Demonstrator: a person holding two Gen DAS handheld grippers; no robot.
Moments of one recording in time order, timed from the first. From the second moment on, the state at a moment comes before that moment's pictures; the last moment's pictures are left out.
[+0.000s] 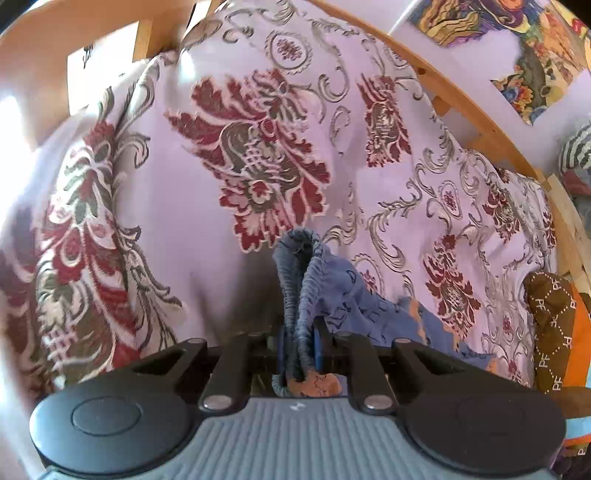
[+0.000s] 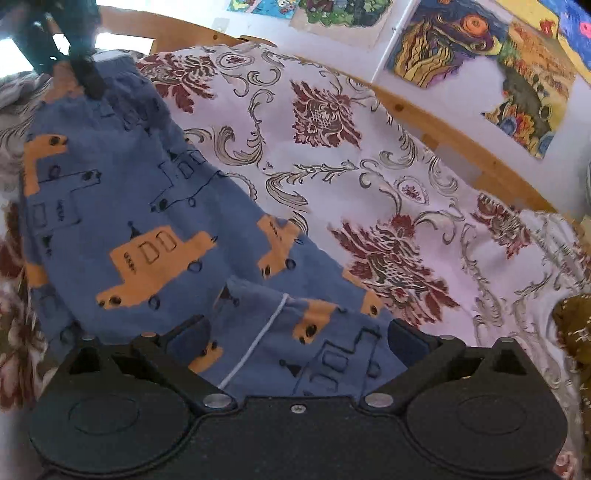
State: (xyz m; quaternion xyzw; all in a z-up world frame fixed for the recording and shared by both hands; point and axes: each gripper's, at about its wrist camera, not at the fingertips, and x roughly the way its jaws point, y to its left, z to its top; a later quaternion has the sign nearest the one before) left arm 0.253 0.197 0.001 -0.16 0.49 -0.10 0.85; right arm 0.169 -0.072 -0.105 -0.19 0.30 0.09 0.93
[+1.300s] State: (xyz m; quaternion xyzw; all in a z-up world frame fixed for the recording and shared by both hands) left arm 0.145 -0.118 -0.014 0.09 0.42 -0.15 0.89; right arm 0.209 -0.325 -0.030 0.32 0.41 0.22 0.83
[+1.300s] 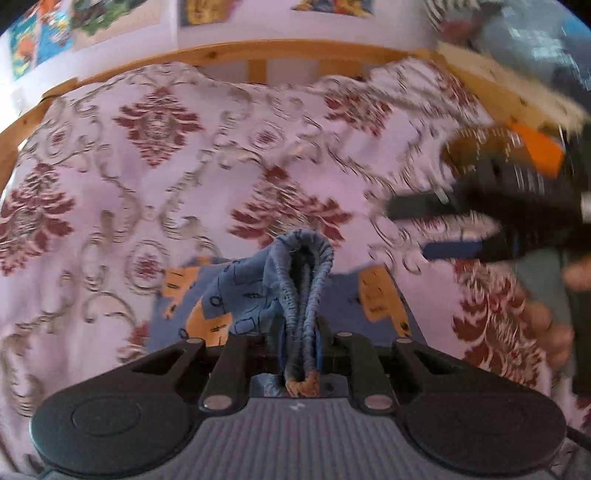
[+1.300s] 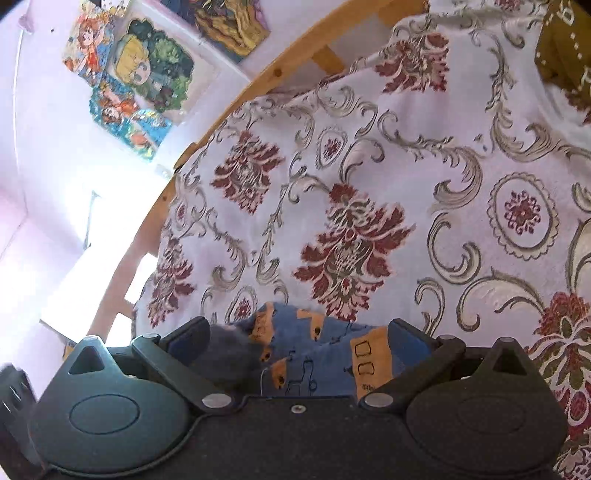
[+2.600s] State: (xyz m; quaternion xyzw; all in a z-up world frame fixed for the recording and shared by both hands) left arm 0.081 -0.130 -0.033 0.13 0.37 -0.23 0.89; right arm 0.179 -0.271 -0.011 0.21 0.45 0.23 0.83
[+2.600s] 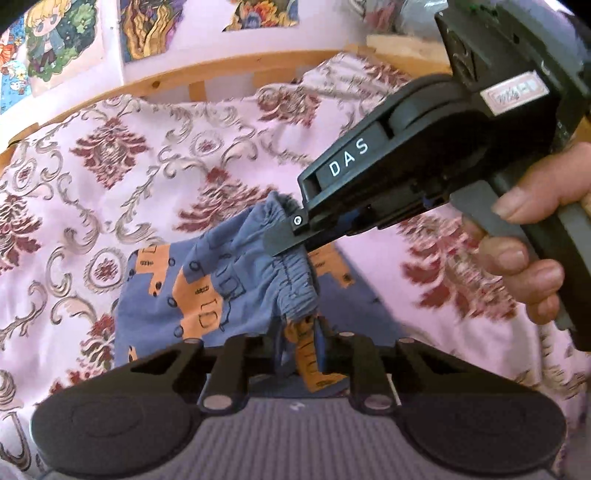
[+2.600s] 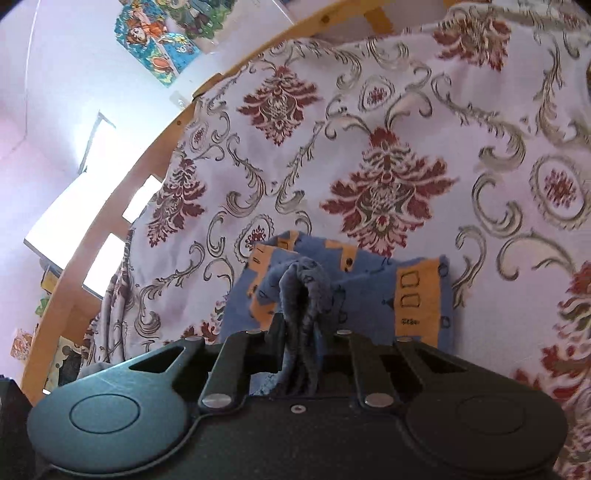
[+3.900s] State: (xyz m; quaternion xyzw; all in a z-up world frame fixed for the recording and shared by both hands) left arm 0.082 -0.150 -0.087 0.19 0.38 -0.25 0.87; right arm 0.165 -0.303 -0.063 0.24 0.46 0.14 0.85
